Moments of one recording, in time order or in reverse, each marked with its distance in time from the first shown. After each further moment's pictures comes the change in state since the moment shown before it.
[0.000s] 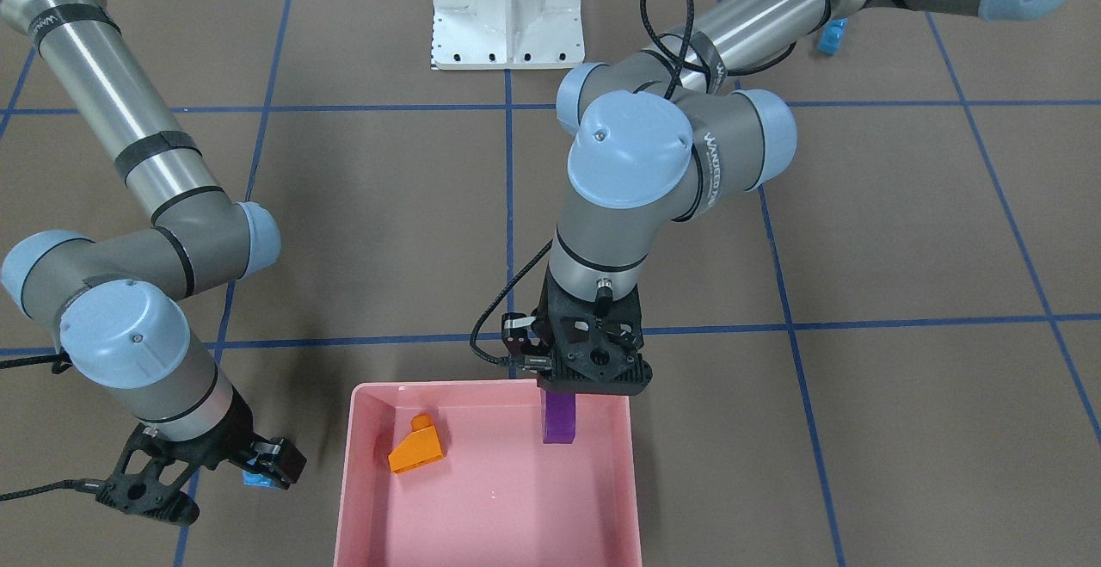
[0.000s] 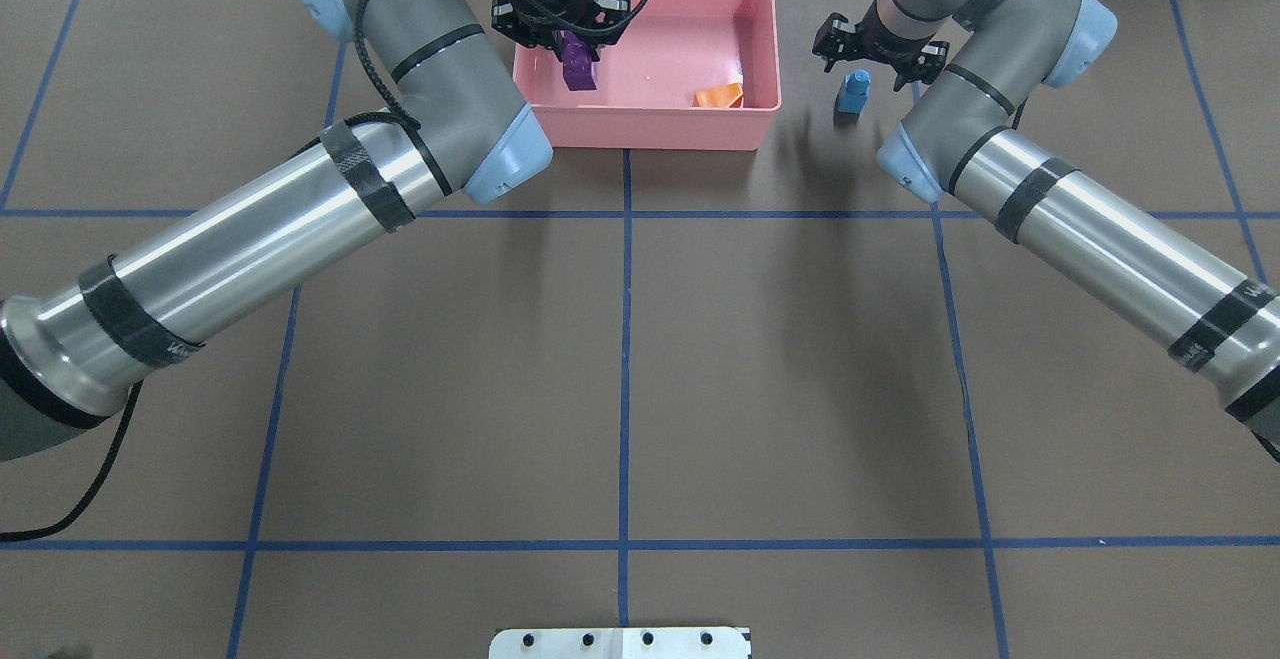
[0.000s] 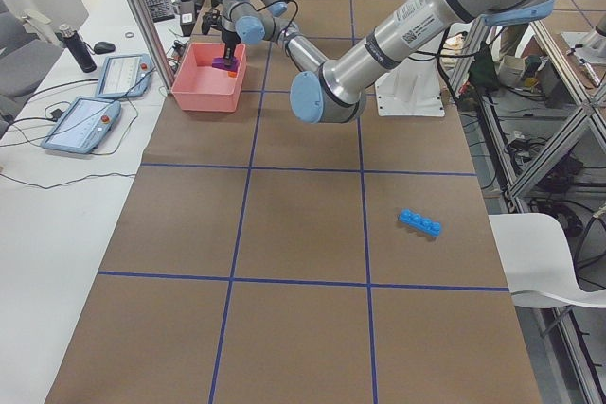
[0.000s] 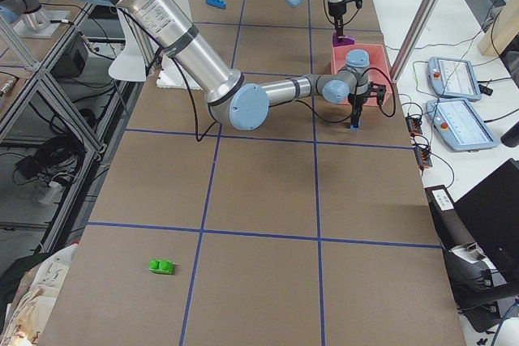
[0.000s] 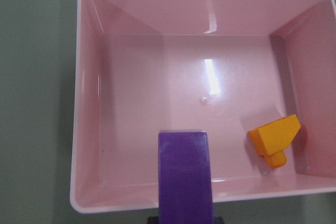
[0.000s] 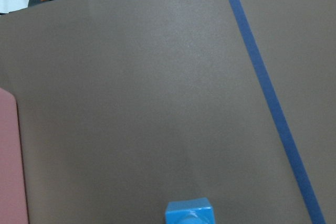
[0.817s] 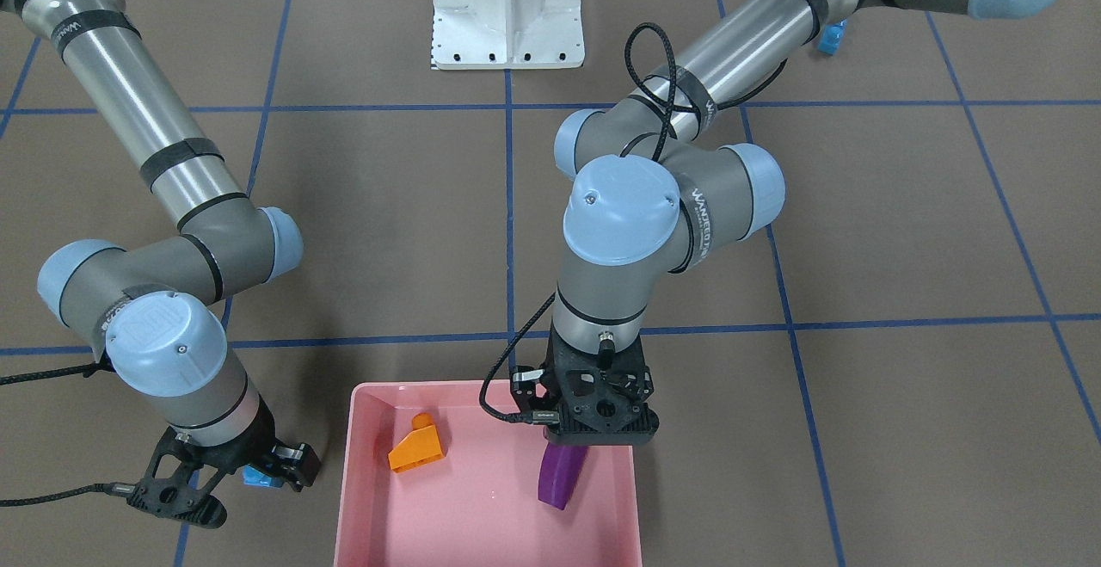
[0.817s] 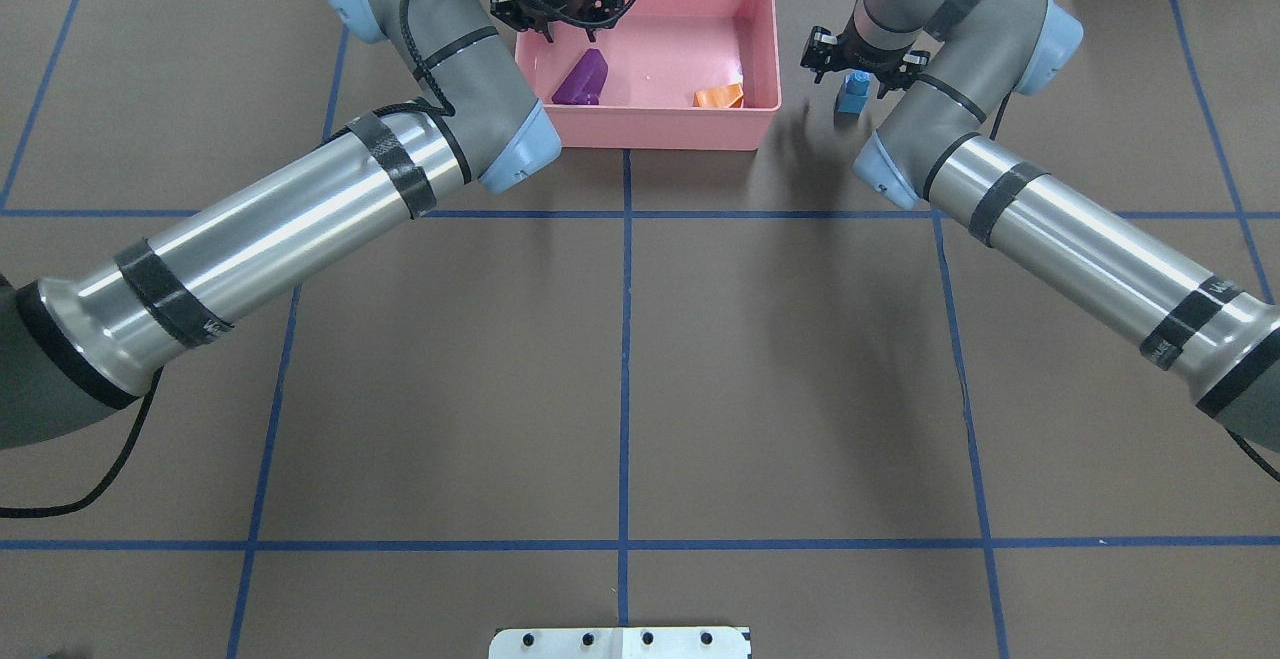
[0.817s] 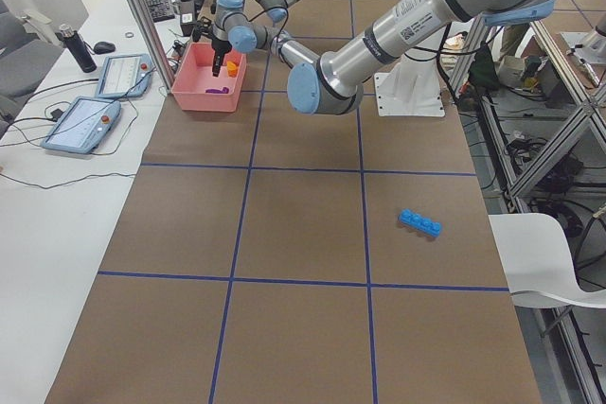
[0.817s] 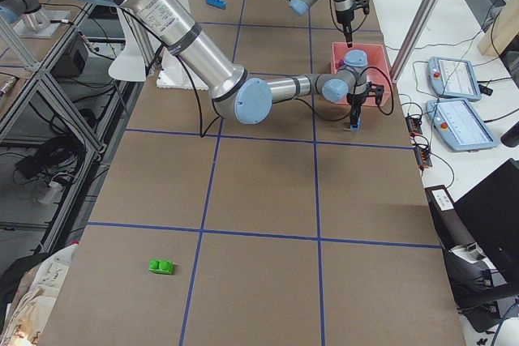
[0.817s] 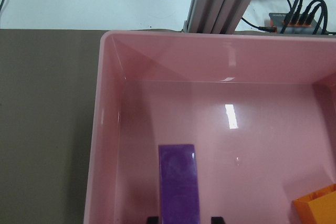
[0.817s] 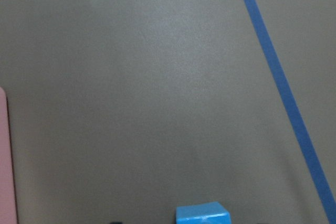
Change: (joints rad) left arm -0.001 -0.052 0.145 -0.086 0.076 -0.006; right arm -0.020 0.036 -0.068 0.000 -0.032 -0.001
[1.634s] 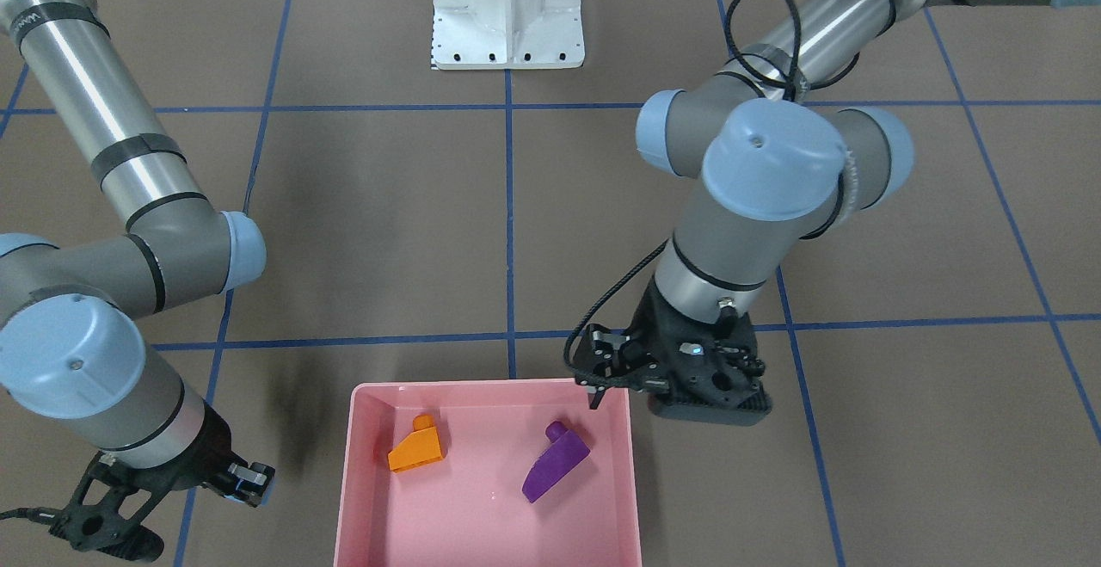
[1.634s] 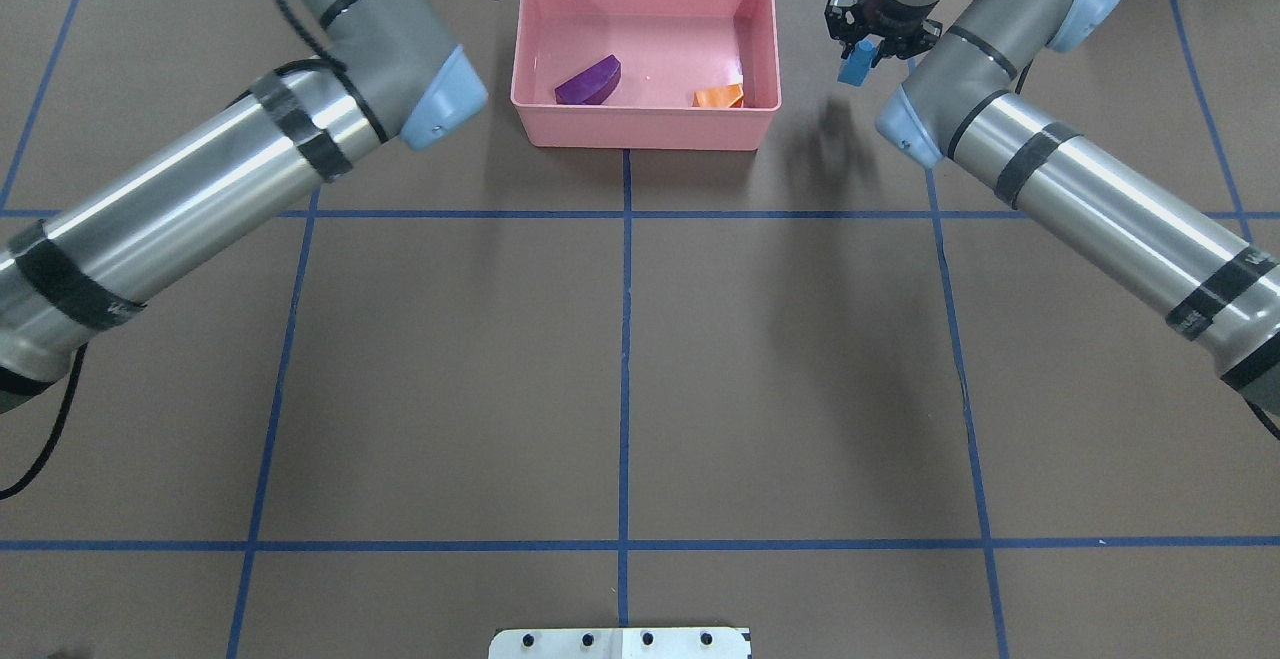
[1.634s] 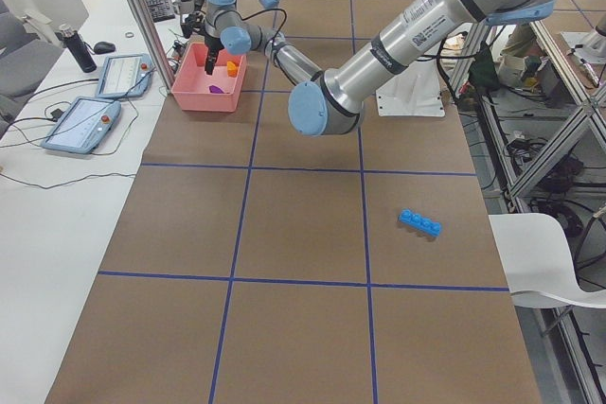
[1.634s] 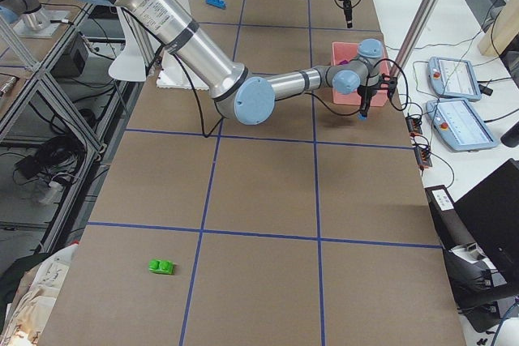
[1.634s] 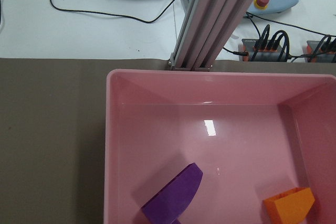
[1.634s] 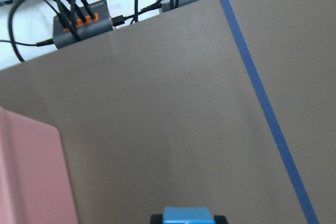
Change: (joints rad) left arm -0.115 0.227 -0.306 0.015 -0.191 0.093; right arm 0.102 0.031 0.072 -0.074 0.143 0.004
